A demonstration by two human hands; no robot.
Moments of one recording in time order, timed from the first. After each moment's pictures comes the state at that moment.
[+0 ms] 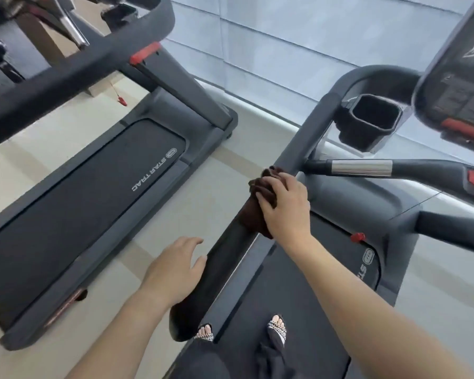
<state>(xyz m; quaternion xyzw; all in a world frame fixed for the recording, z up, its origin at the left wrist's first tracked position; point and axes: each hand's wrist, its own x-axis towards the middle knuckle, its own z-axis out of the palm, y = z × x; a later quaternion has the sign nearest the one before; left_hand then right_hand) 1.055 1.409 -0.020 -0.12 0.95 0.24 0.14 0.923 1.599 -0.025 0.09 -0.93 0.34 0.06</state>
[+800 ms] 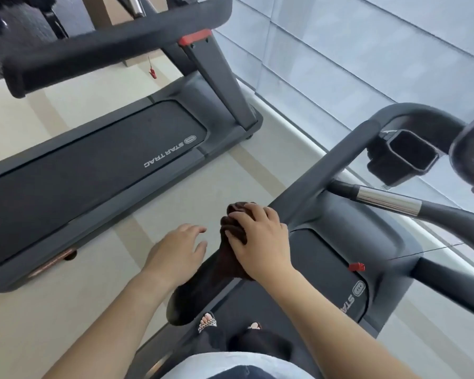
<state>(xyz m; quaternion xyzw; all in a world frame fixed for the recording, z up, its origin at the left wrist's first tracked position) 1.064 1.398 -0.032 -0.21 0.94 0.27 0.09 0.983 1.551 -0.014 0.29 -0.93 0.20 -0.03</state>
